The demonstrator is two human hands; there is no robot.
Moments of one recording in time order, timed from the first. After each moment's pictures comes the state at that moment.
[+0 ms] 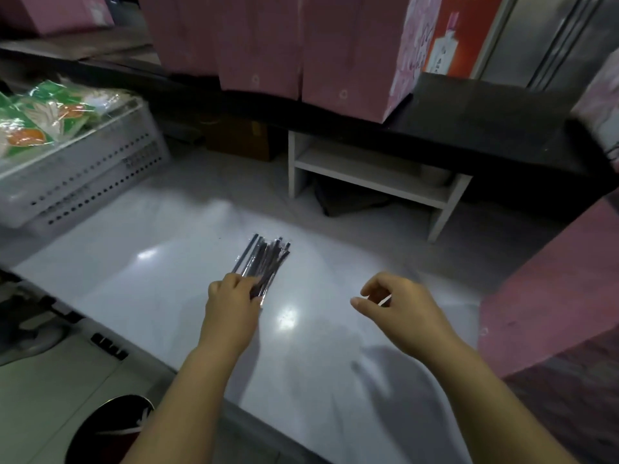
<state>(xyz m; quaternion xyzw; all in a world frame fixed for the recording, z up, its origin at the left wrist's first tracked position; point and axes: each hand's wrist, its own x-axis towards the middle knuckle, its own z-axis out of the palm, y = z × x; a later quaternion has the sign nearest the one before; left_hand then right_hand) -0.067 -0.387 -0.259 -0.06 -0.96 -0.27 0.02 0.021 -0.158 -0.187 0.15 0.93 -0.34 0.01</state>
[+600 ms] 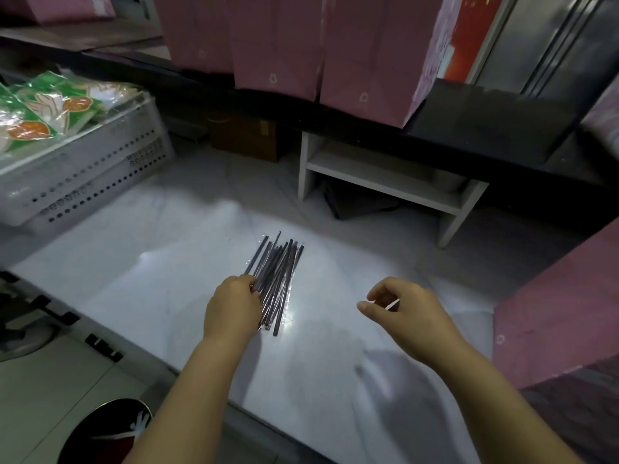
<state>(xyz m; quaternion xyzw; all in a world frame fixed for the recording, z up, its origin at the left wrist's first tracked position) -0.087 -0.401 -0.251 0.00 -0.95 -0.30 0.02 0.011 -0.179 -0.186 0.16 0.93 -0.34 0.01</state>
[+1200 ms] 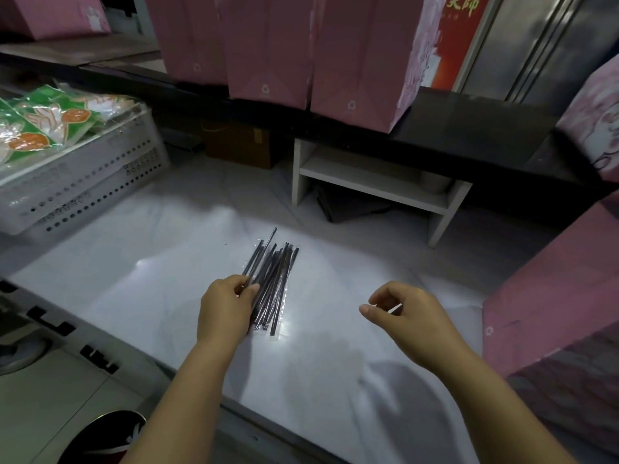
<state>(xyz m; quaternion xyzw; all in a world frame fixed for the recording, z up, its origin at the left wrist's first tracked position) -0.078 -0.407 -0.242 0.03 -0.88 -0.47 0.02 0.032 -0.179 -0.183 0.18 0.91 -0.37 -0.02</state>
